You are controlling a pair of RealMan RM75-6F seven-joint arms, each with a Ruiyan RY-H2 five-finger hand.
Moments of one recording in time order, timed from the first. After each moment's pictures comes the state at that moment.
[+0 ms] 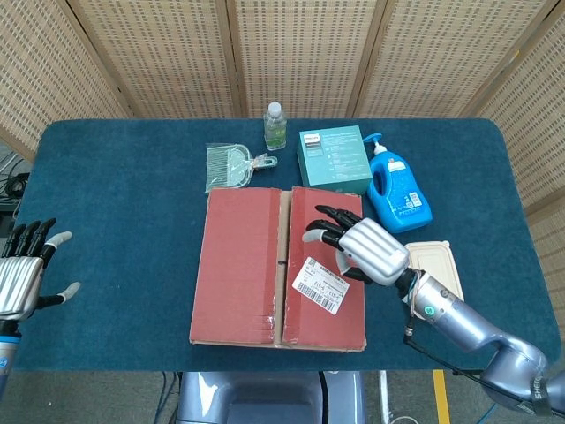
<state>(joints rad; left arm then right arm) -0.19 -1.03 -0.11 -1.81 1.35 1.36 0.26 0.72 -1.01 0.24 -1.86 -1.63 0.94 0.26</state>
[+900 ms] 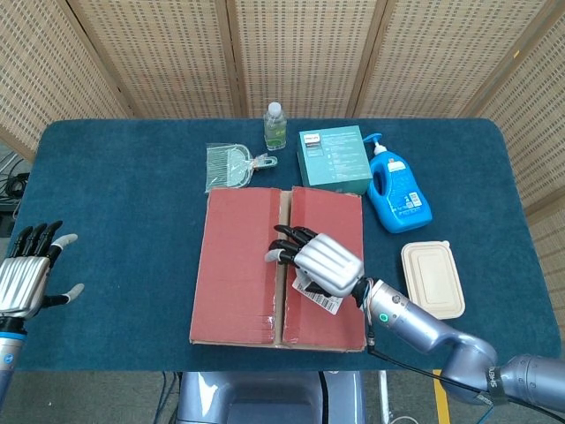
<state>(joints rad) -0.22 -1.04 -0.09 -1.80 1.31 1.32 0.26 0.83 -1.16 0.22 -1.88 -1.50 0.86 0.03</state>
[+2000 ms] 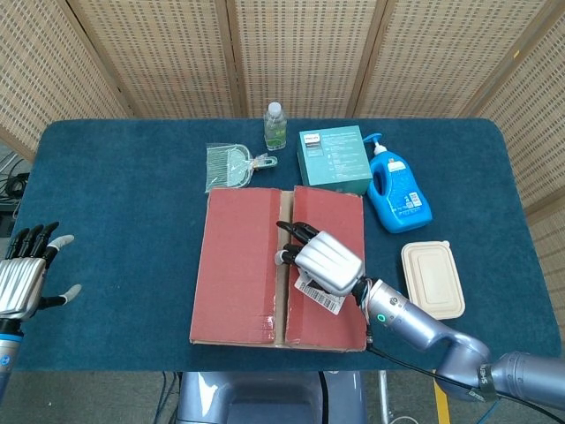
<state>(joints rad) -0.21 -1.04 -0.08 -1.79 1.31 1.33 0.23 0.84 -1.21 0.18 -1.81 -1.53 0.94 -0.10</state>
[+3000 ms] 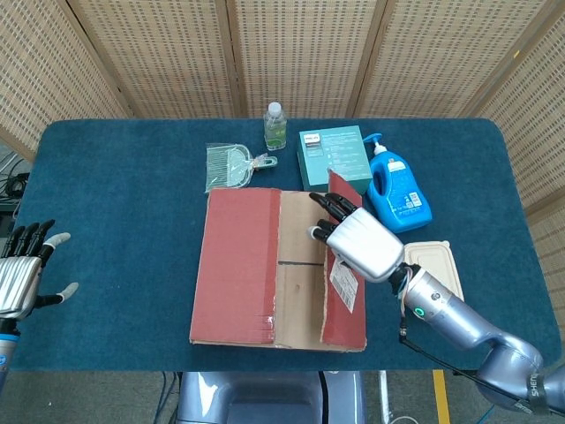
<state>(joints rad) -0.21 -1.04 -0.09 -1.77 1.32 1.34 0.21 0.79 -0.94 0.22 -1.92 -1.53 1.01 -0.21</state>
